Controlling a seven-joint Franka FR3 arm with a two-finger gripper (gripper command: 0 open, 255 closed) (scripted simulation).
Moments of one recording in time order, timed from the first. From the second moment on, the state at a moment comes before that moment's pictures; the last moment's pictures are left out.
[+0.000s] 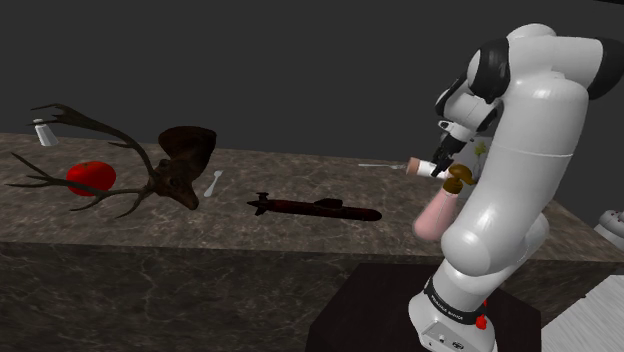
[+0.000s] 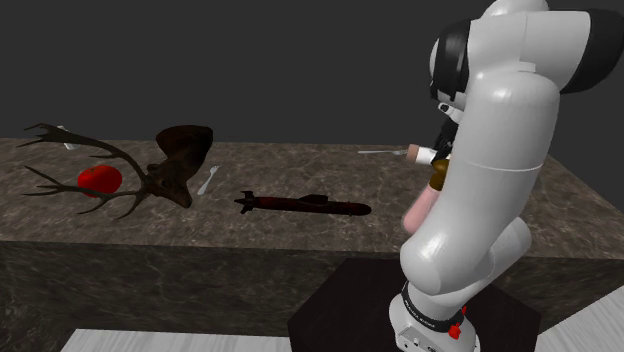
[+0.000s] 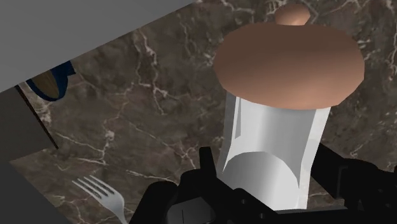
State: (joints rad) arm -0.43 0.20 -0.85 -2.14 0.45 2.14 -1.94
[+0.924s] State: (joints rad) arm -0.47 0.32 -0.79 -2.16 0.58 2.22 -2.05
